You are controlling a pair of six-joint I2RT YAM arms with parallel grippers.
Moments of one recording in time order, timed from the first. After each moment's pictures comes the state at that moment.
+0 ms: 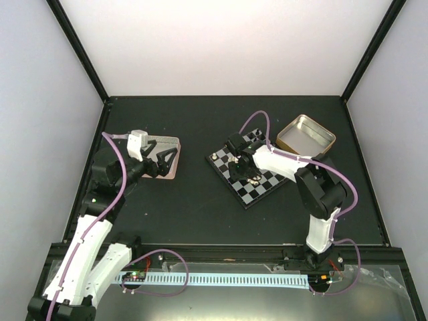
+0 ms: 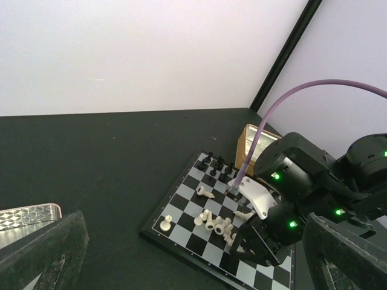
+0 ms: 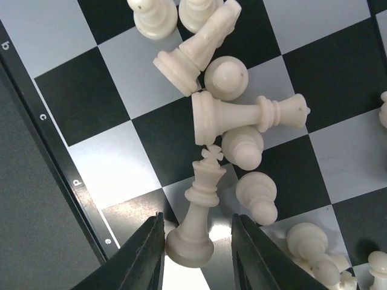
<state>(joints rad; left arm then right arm) -0.18 0.68 0.73 -0.24 0.46 -0.27 0.69 1.86 1.26 -0.70 0.03 0.47</state>
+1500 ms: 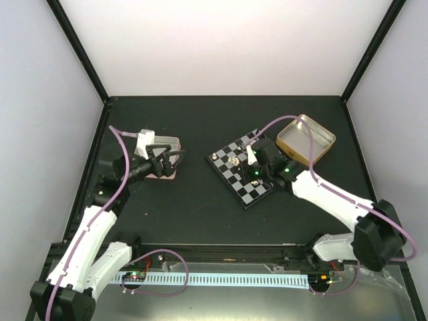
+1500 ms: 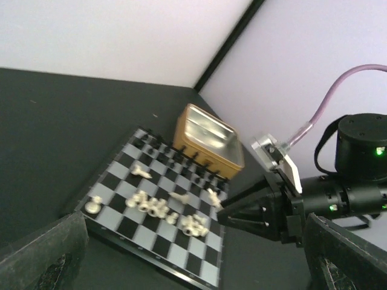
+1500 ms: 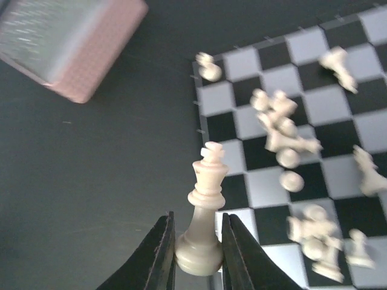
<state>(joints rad) -0.18 0.76 0.69 -0.14 0.65 -0.44 0.69 1.35 0.92 -0.41 -0.07 0.36</state>
